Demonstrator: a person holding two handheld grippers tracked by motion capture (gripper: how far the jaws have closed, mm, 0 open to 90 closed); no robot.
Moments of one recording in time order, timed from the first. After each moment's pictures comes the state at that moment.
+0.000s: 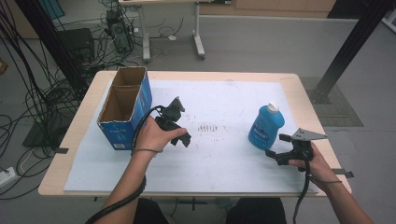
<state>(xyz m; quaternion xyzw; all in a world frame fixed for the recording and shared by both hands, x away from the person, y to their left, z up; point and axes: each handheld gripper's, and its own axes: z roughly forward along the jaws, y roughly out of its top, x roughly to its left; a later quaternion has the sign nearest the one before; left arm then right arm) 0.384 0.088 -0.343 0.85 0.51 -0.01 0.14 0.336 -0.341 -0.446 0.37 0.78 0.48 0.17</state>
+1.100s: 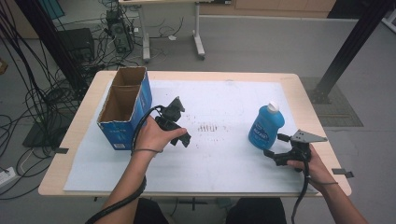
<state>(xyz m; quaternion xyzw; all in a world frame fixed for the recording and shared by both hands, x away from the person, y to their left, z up) 0.383 0.087 -0.341 0.85 0.52 0.00 0.13 0.338 -0.340 -0.456 0.36 0.76 0.51 0.17</state>
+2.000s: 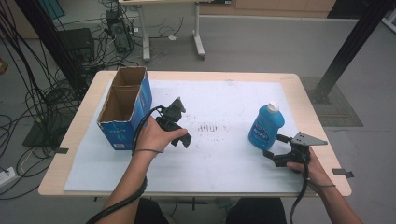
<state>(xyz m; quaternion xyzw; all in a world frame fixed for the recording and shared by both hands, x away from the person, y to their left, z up) 0.383 0.085 -0.342 0.85 0.52 -0.01 0.12 0.335 -0.340 -0.464 0.35 0.75 0.53 0.18</state>
